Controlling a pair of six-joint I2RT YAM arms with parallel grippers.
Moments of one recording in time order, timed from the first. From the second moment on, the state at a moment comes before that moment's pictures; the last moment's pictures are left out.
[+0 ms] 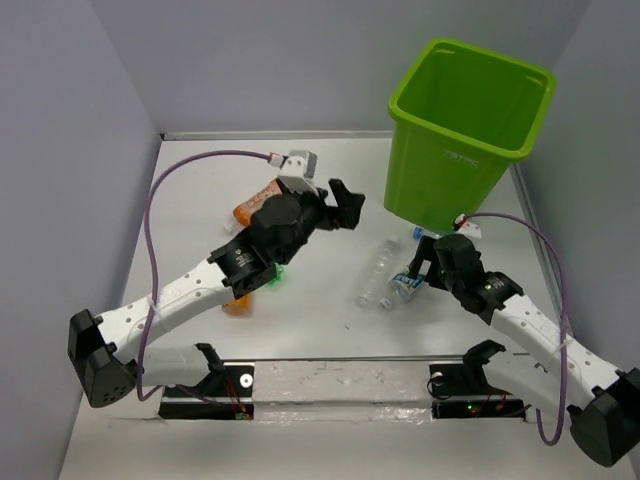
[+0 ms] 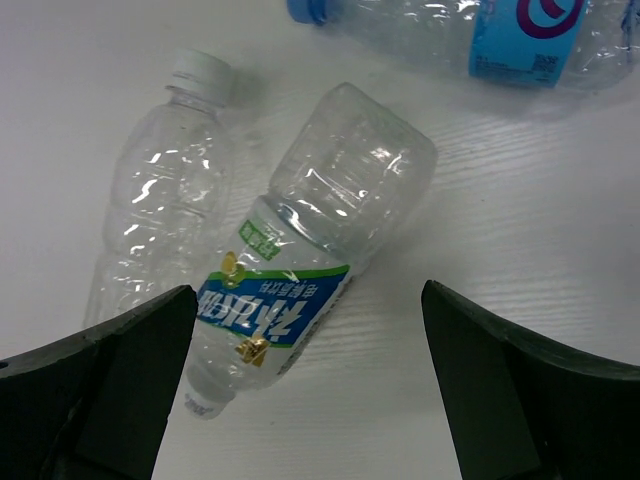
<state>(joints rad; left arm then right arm) -0.92 1.17 1.13 0.08 -0.38 -0.48 0.52 0.83 0.59 -0.50 0.35 0.68</state>
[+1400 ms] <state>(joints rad) -1.03 1.68 0.95 0.18 -0.13 -0.52 0.52 1.16 0.73 -0.61 0.48 0.88</state>
